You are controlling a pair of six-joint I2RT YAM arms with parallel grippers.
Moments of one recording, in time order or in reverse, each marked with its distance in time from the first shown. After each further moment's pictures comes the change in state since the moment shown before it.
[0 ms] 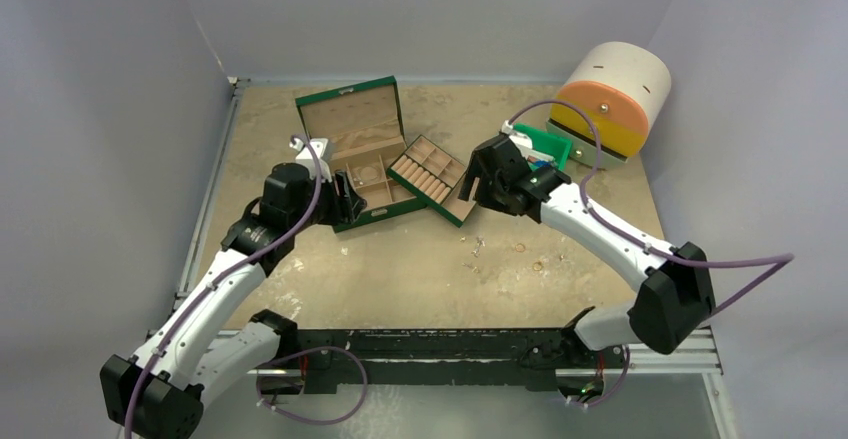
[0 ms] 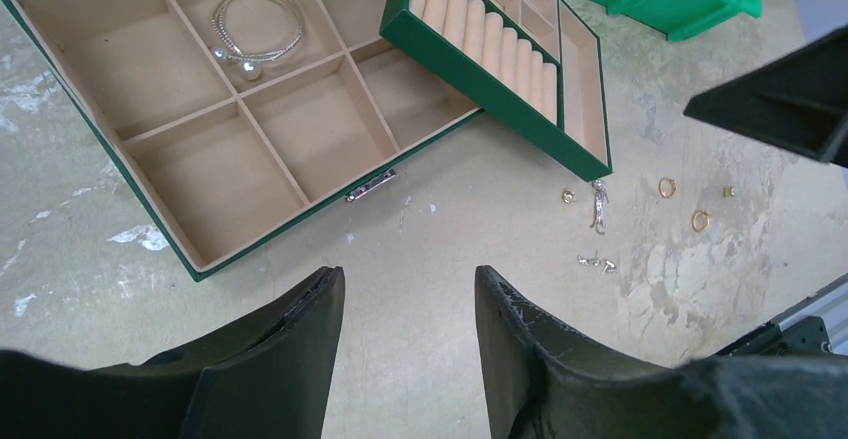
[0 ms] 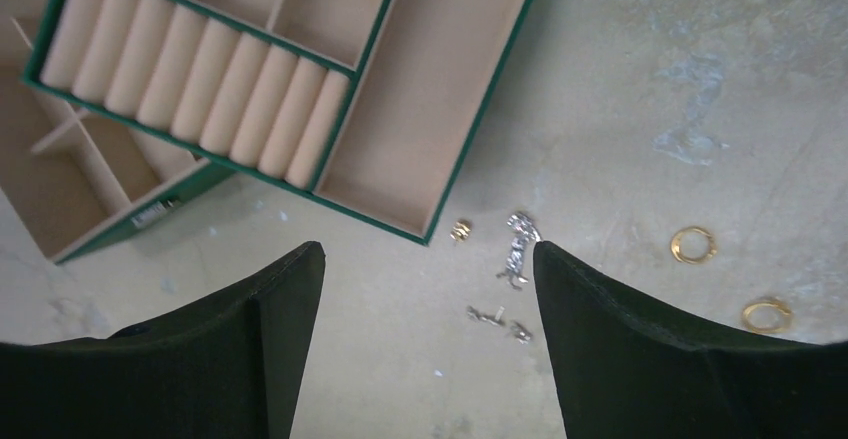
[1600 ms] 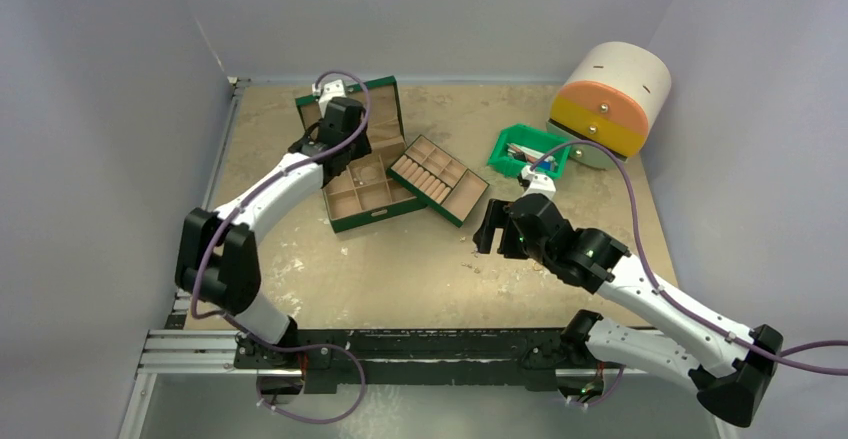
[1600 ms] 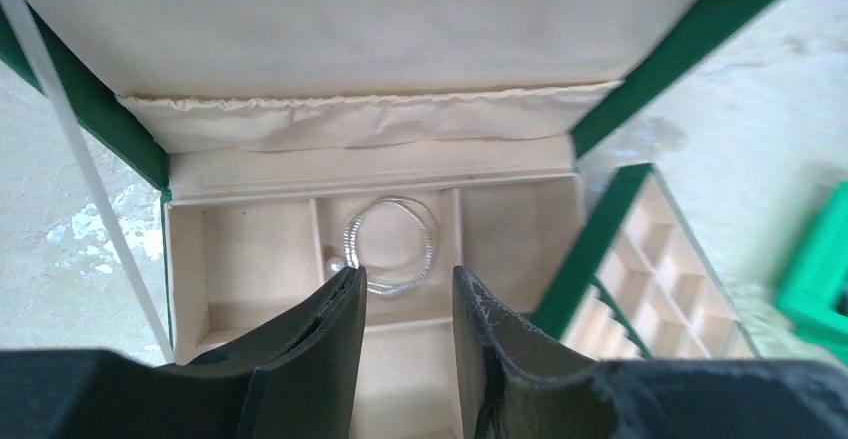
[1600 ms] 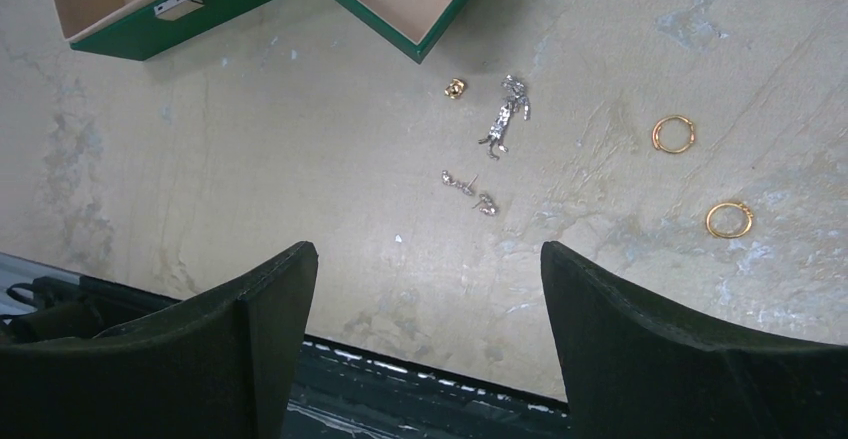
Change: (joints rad) left arm 0.000 0.734 0.448 0.118 -0.497 -0.160; right arm 0.189 -0.493 -0.283 -0.052 0.008 -0.007
